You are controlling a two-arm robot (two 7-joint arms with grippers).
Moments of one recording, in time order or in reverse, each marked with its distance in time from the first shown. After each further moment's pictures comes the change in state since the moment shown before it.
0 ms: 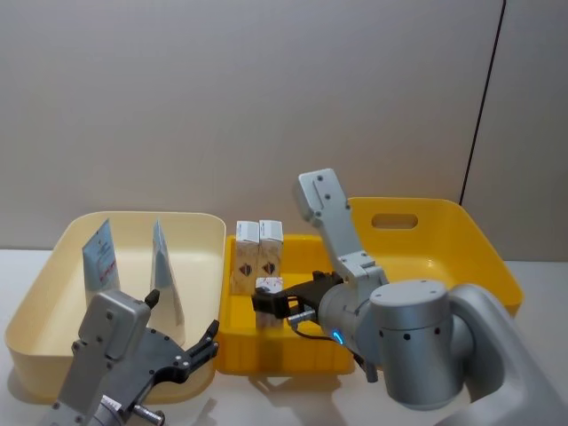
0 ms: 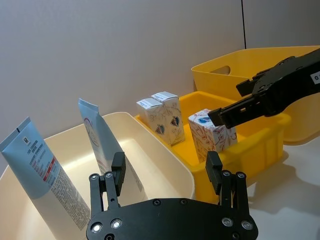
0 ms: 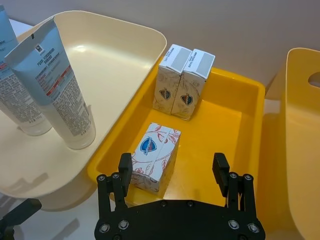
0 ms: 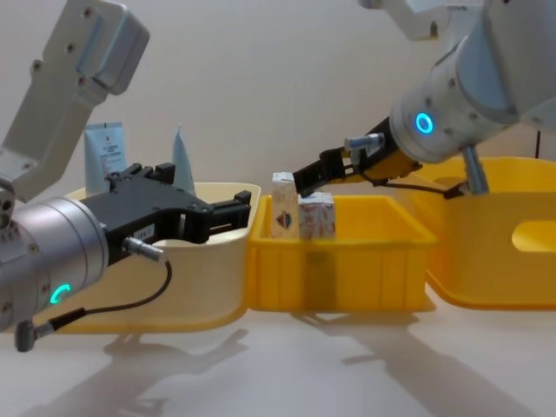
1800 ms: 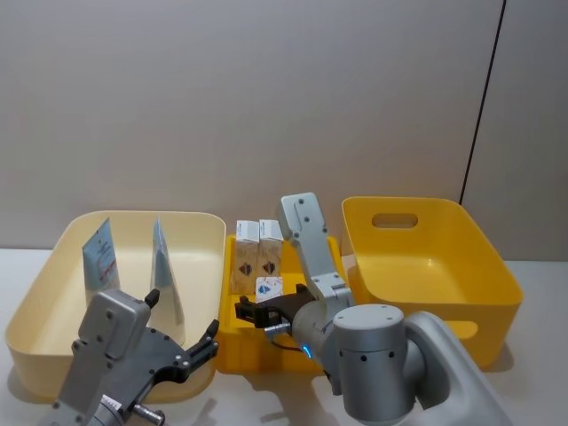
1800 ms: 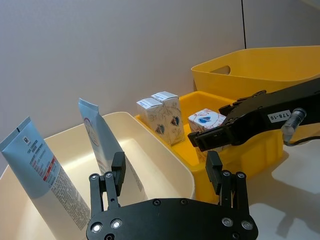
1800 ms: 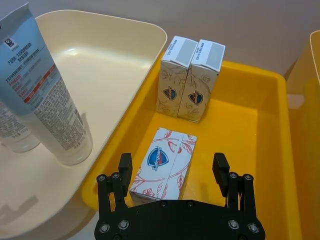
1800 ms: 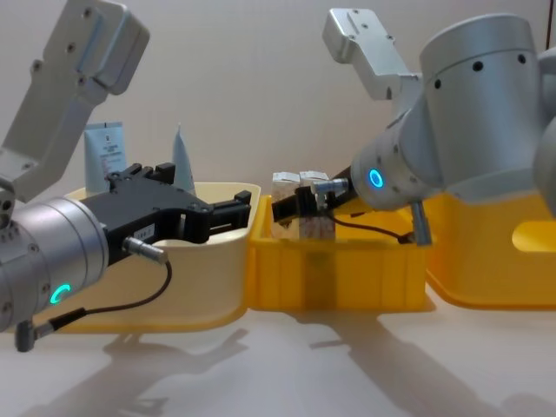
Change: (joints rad) left arm 0.000 0.000 0.000 0.000 0.000 0.000 0.000; right arm 0.008 -0.102 0.031 0.201 -0.046 -0.176 -0.039
